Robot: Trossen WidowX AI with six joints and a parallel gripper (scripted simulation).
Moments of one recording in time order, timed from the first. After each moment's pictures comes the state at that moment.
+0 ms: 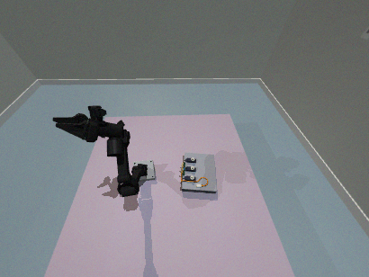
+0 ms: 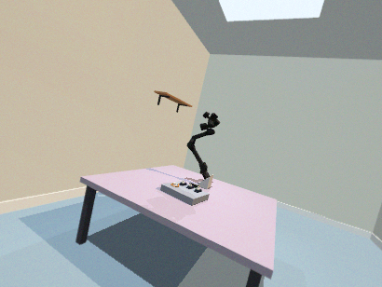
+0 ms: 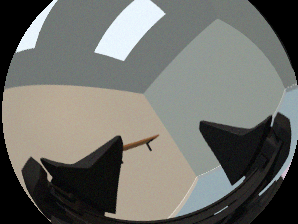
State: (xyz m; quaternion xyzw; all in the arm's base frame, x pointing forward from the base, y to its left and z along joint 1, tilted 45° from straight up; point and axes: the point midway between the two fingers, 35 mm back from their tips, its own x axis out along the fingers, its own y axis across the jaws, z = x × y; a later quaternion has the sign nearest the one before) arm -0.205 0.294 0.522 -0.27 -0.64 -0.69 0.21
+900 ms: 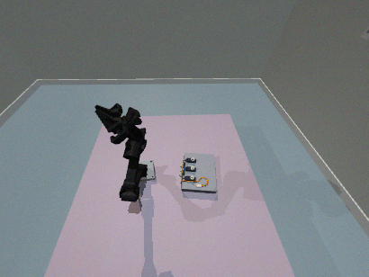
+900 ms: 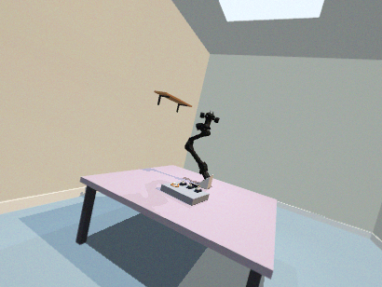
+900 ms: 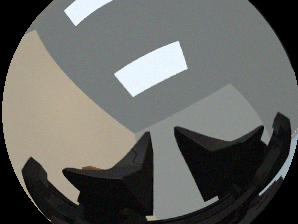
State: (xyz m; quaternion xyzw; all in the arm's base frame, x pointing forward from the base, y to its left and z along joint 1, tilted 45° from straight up) arm -0.099 0.347 0.517 -0.43 -0.50 -0.75 0.00
